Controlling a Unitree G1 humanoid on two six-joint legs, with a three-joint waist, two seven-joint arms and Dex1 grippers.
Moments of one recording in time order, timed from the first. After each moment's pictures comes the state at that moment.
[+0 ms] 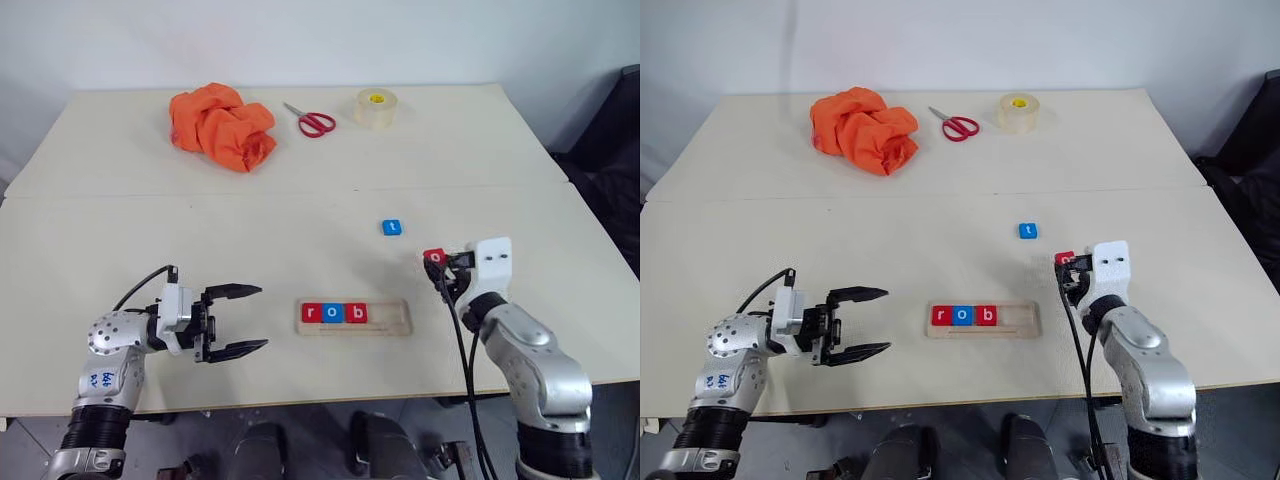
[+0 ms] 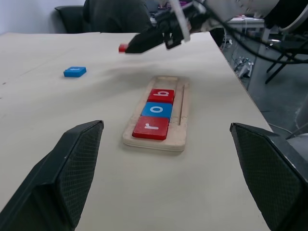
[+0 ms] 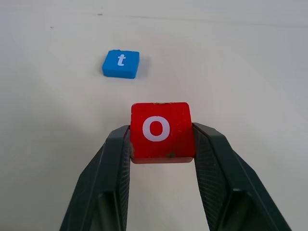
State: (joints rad) left arm -0.20 0.55 0.11 0.19 -0.51 -0.19 -1.39; right arm -0.06 -0.29 -0.19 -0.58 0.31 0.82 0.17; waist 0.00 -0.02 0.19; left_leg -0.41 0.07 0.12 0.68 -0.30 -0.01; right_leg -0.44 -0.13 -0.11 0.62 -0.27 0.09
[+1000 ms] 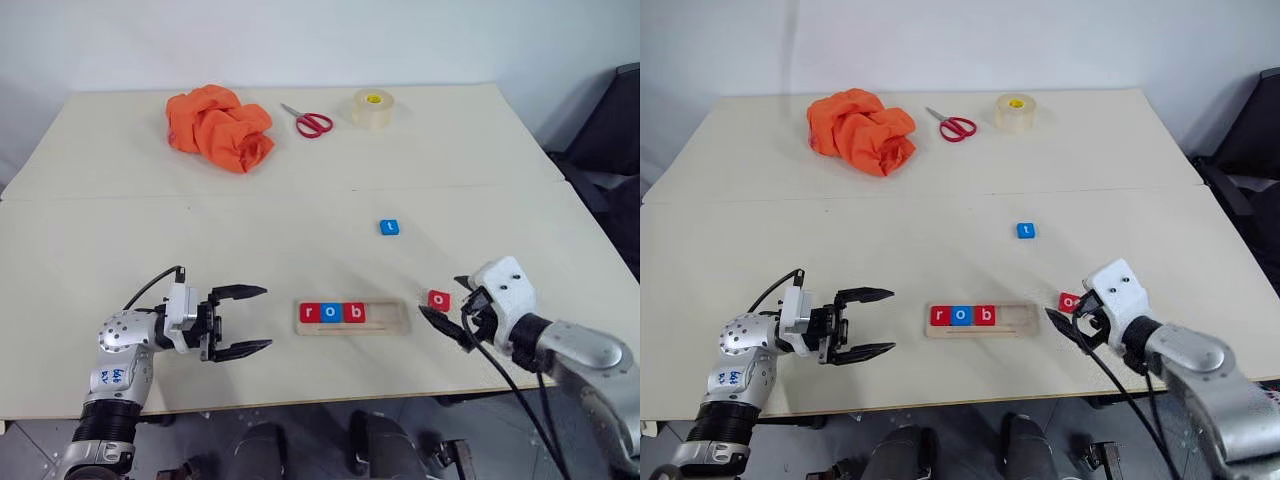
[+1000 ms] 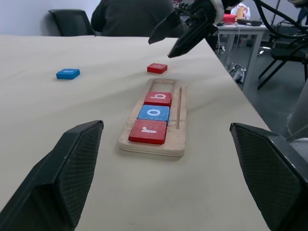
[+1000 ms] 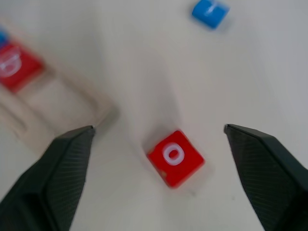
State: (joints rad) left arm -0.22 0.52 0.10 0.24 -0.50 -0.21 -1.39; right arm -0.06 -0.89 -0.14 -0.54 0.40 0.81 0.68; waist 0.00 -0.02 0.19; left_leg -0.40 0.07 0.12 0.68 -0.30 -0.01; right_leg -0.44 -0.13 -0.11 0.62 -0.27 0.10
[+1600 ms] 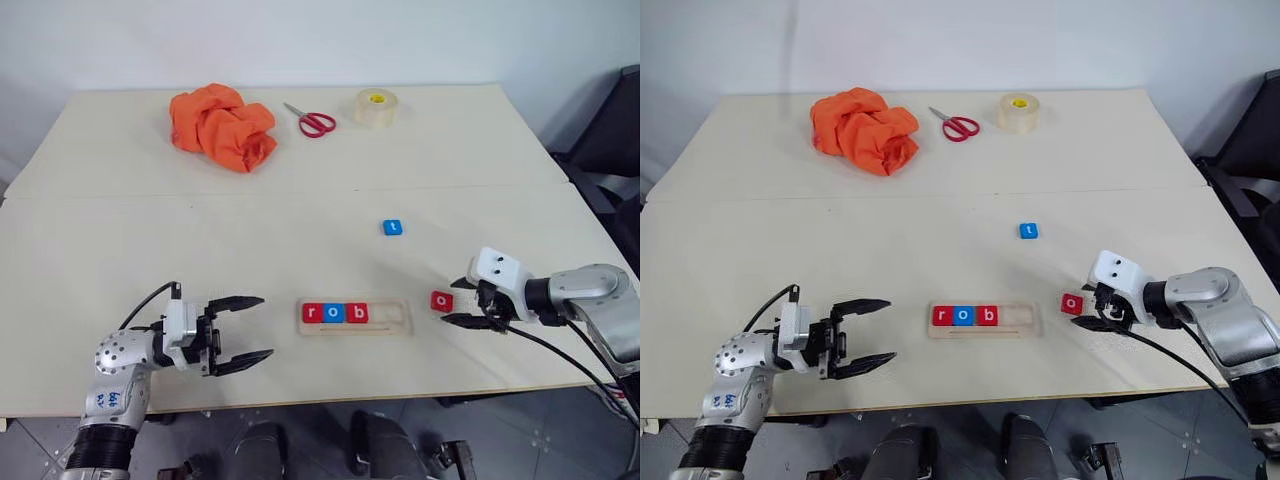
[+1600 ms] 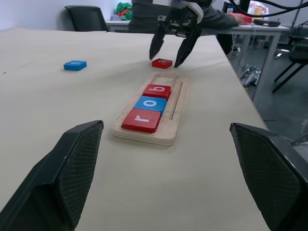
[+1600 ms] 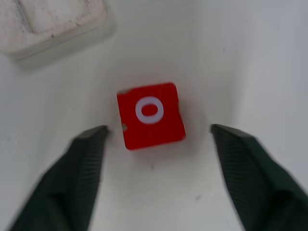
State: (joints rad) left arm -0.09 0.51 0.11 0.13 -0.50 -0.22 -1.31; right arm -0.37 -1.00 0.14 -0.03 0.21 0.46 1.10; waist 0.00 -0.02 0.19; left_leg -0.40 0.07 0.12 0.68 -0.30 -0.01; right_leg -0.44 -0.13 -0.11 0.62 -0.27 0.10
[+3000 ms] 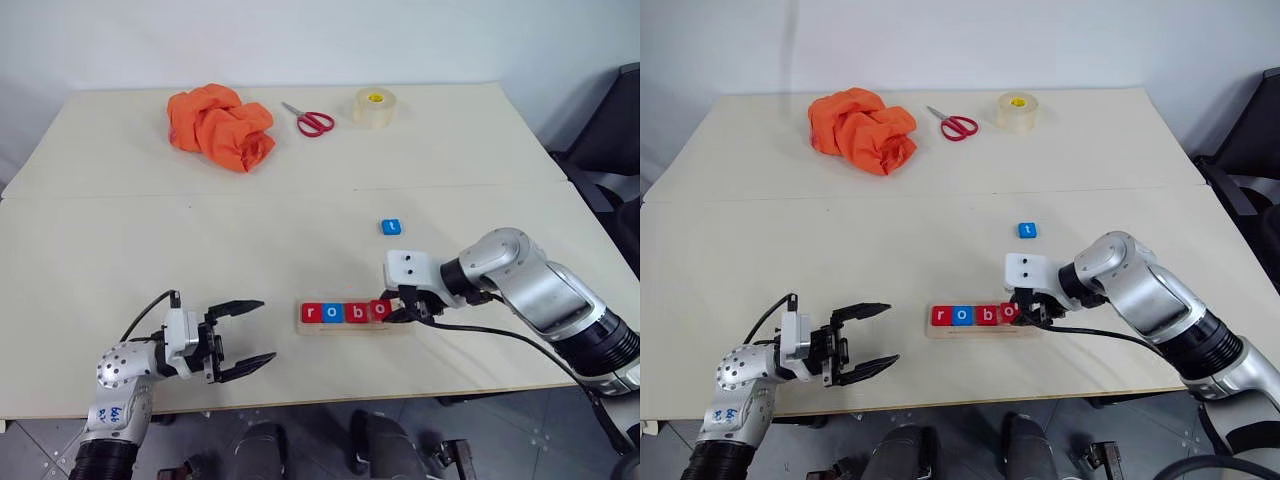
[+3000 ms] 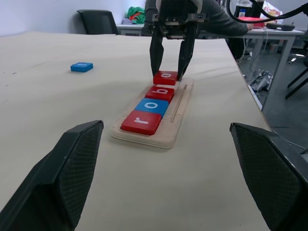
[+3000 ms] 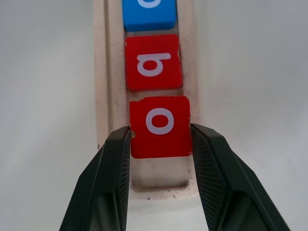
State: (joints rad) left arm -0.03 0.49 0.10 0.09 -0.50 -0.25 -1.24; right arm -0.73 -0.86 0.51 -0.20 0.10 0.70 1.26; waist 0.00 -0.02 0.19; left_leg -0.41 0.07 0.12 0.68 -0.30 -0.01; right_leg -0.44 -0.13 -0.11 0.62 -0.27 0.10
